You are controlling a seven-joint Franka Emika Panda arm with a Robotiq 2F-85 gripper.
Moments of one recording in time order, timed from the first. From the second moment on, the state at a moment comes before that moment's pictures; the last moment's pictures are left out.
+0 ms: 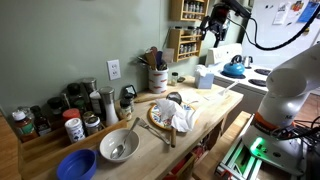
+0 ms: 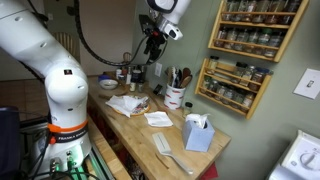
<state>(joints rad) -0.14 -0.64 -0.14 -2.36 0.33 1.58 0.12</state>
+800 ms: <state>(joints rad) -0.25 -0.65 -0.18 -2.36 0.44 1.69 0.27</state>
